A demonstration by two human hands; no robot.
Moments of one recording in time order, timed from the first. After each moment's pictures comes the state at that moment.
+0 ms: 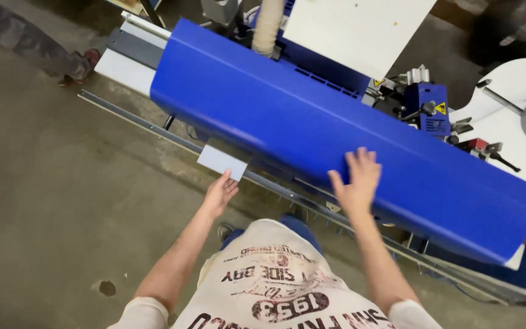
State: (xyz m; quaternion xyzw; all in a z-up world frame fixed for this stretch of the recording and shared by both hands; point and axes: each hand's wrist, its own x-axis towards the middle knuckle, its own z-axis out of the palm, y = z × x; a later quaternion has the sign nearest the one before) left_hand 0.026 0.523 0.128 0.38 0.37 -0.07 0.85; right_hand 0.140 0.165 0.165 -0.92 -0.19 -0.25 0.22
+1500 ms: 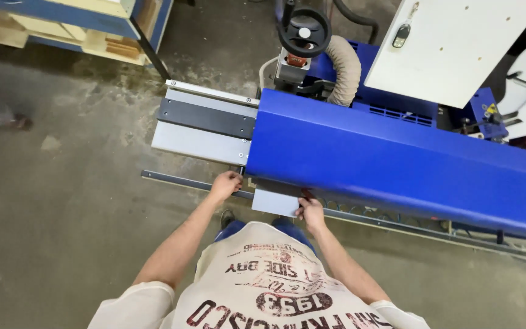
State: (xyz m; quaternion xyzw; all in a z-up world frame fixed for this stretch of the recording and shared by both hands) left_hand 0.197 0.893 -0.024 0.71 0.21 -0.23 0.63; right_hand 0.122 0.564 -0.050 -0.64 0.35 0.12 0.68
